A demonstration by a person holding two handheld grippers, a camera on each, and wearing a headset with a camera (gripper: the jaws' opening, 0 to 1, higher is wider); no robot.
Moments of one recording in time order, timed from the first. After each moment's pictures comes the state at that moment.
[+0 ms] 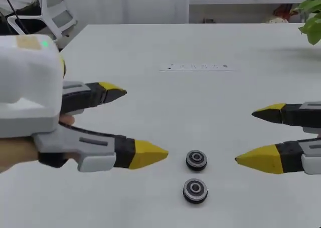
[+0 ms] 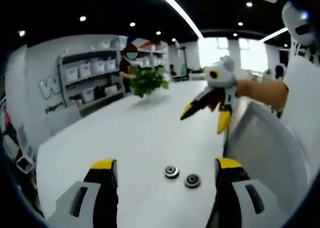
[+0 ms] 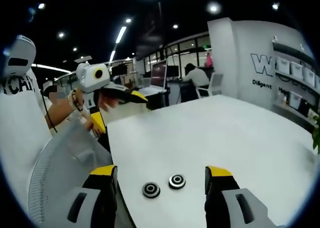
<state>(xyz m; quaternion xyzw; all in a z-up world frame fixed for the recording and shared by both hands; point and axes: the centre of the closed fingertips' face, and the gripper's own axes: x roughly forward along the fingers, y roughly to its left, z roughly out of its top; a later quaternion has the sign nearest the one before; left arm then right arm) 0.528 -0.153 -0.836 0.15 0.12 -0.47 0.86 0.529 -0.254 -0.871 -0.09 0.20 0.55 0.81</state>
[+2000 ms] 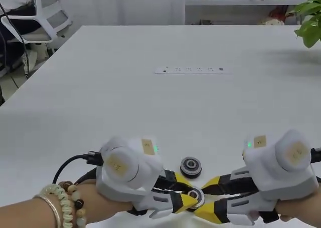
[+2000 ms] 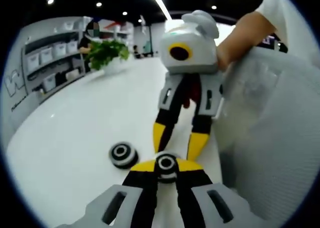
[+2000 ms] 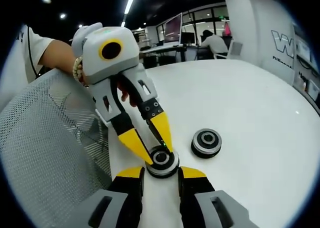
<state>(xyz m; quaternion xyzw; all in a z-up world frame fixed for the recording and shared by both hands) 0.524 -0.229 -1.005 0.18 0.22 -0.58 0.77 0.515 -0.225 -1.021 -0.15 0.31 0.58 0.74</state>
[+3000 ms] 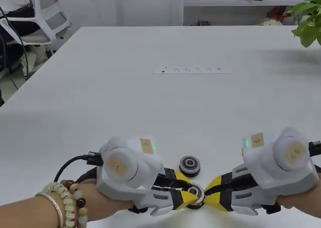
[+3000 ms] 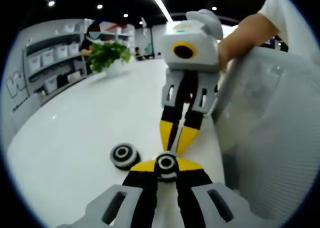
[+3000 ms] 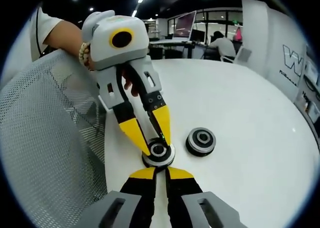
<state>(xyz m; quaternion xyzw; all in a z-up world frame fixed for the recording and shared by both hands) 0.525 -0.228 -1.004 0.18 0.21 -0.57 0.77 0.518 -0.236 -1.023 -0.23 0.30 0.58 0.72</state>
